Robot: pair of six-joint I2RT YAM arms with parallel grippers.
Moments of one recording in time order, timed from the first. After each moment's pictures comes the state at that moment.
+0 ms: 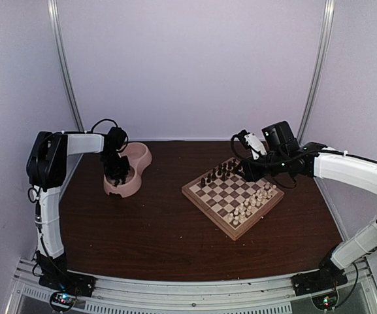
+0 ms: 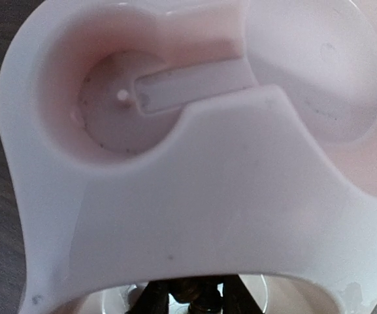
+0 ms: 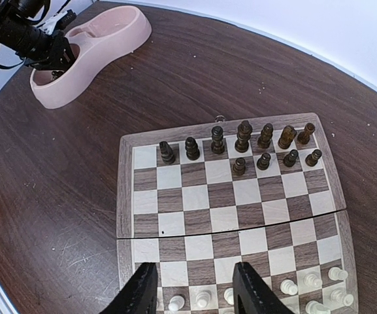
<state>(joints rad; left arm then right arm) -0.26 2.16 1.59 -0.64 -0.09 -0.60 0.60 1.42 1.09 -0.37 -0.09 0.09</state>
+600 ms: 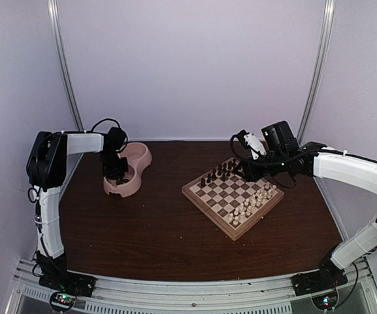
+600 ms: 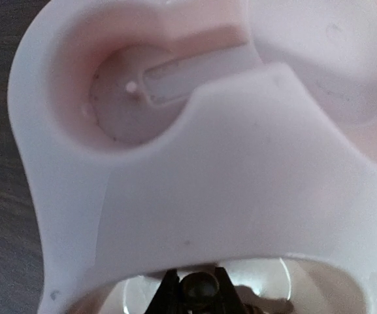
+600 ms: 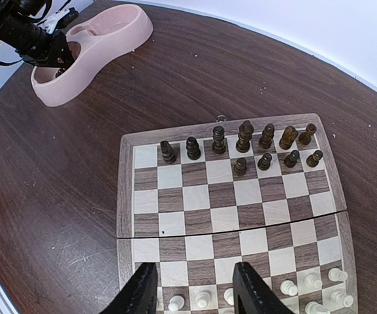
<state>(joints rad) -0.26 2.17 1.62 -0.68 -0.13 -0.50 0.60 1.42 1.09 -0.37 -0.09 0.08</state>
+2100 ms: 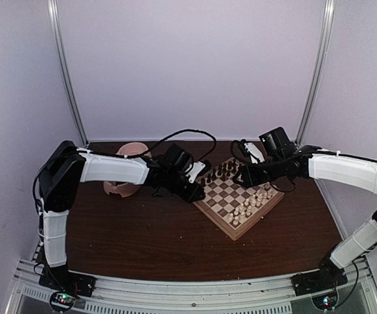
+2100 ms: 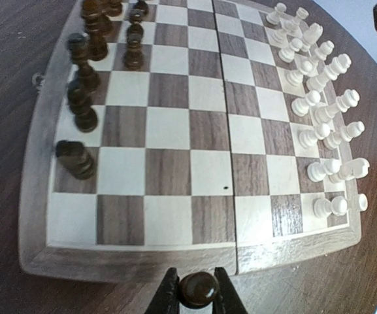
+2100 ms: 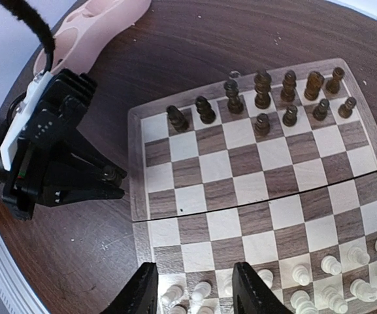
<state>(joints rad) -0.85 2.04 1.45 -0.24 0.25 -0.10 0.58 1.47 1.07 -0.38 -0.20 0.21</state>
